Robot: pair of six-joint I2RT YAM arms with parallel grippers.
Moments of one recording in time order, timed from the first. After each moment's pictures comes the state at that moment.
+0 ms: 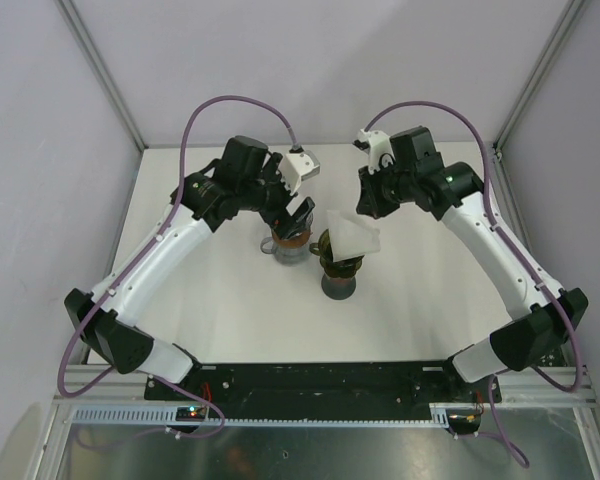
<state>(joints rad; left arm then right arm) -0.61 1.46 1.61 -0.84 0.31 0.34 0.49 1.48 1.65 -0.91 -0.28 0.00</state>
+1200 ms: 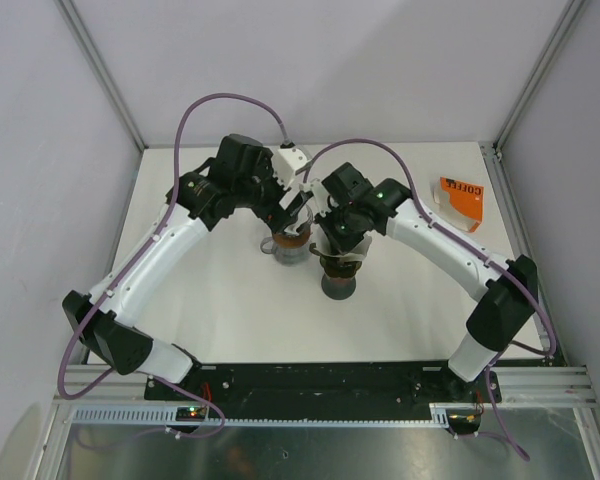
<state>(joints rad) -0.58 1.45 1.61 -0.84 0.19 0.34 0.76 1.66 1.62 -1.00 -0.12 -0.02</state>
